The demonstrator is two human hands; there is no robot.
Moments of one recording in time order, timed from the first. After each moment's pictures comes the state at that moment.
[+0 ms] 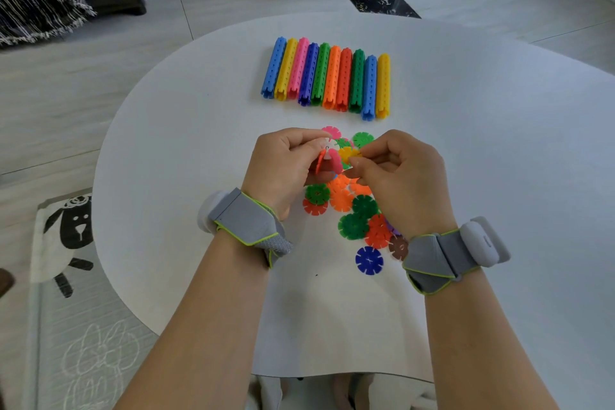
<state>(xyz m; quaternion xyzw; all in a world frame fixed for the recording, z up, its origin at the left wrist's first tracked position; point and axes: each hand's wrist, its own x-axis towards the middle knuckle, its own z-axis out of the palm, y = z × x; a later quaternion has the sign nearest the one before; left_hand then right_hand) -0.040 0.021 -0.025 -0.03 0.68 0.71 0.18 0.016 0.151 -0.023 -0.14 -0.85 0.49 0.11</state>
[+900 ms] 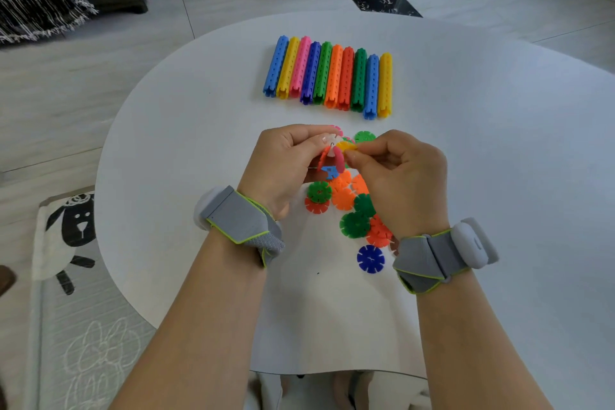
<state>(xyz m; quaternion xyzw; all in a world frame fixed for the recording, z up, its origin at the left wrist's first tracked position) -0.041 0.017 -0.023 0.01 0.68 0.71 0.20 0.014 0.142 -0.031 -0.13 -0.84 0.46 0.23</state>
